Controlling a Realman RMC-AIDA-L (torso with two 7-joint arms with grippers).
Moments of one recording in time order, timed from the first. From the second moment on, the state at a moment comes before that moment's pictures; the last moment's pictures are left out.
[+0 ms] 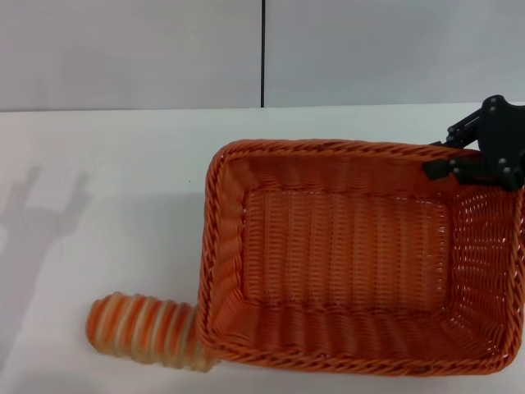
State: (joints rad) left arm -0.25 -2.07 0.55 -0.10 0.98 1.87 -0.61; right arm 0.72 1.83 2.27 0.70 -2.10 1.74 -1.75
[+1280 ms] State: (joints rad) left arm -0.28 -2.07 0.54 -0.09 0.98 1.84 -0.61; right arm 0.71 1.87 2.27 0.69 -2.09 1.61 -1.78
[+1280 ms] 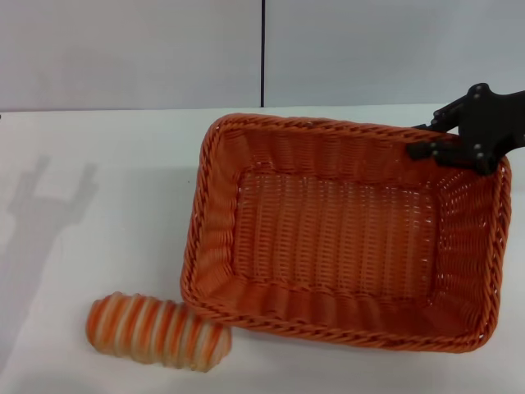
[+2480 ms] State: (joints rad) left arm -0.29 -2.07 0.54 -0.08 0.98 1.79 -0.61; right arm 0.64 1.90 2.34 0.72 -1.80 1.57 -1.83
